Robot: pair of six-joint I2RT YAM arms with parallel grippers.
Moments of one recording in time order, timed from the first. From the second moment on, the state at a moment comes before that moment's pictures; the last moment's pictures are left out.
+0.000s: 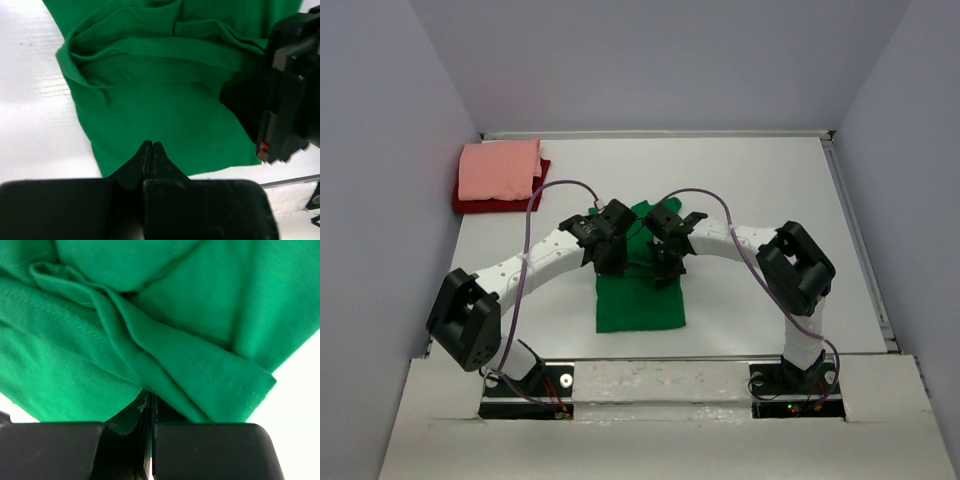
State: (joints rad) left arm -0.73 1.45 1.10 -0.78 -0.11 -0.71; right arm 0.77 1.94 1.31 -0.64 -0.13 0.62
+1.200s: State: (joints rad) left arm -0.62 1.43 0.85 -0.67 -0.06 -0.70; right arm 0.88 1.81 1.23 -0.78 0.06 0.73
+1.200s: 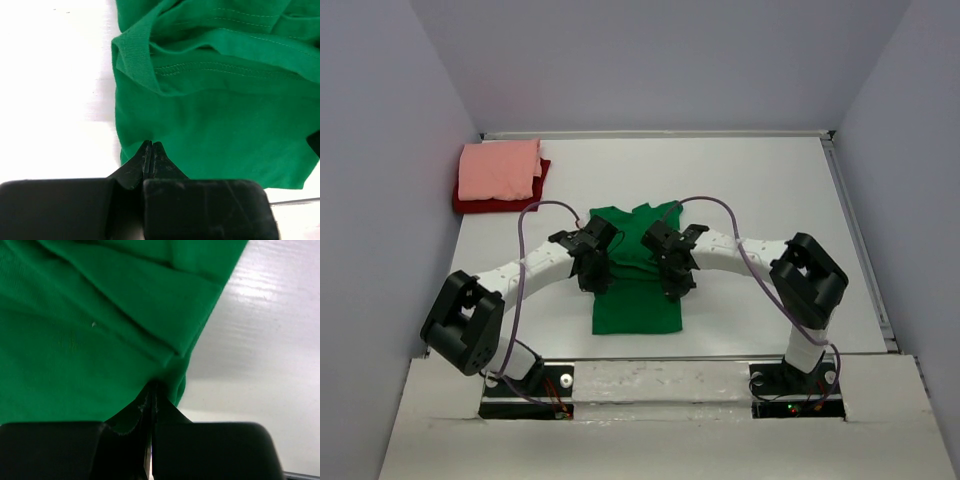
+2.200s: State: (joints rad) left arm -0.69 1.32 0.69 -0.63 0.07 -0.81; right arm 0.75 1.80 1.39 -0.84 0.06 0.66
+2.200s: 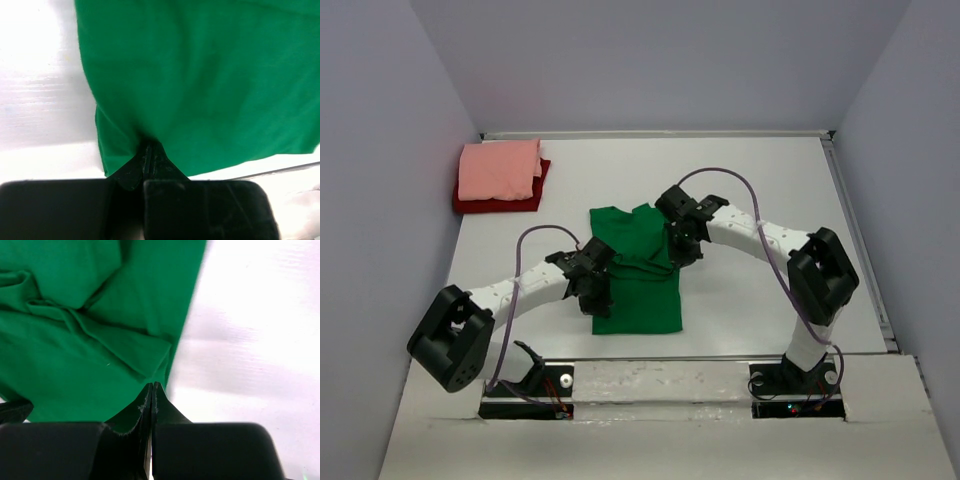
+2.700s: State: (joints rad) left arm -0.69 1.38 0.65 -0.51 0.15 -0.83; right arm 0.73 1.80 1.32 -0.77 -0.07 0.63
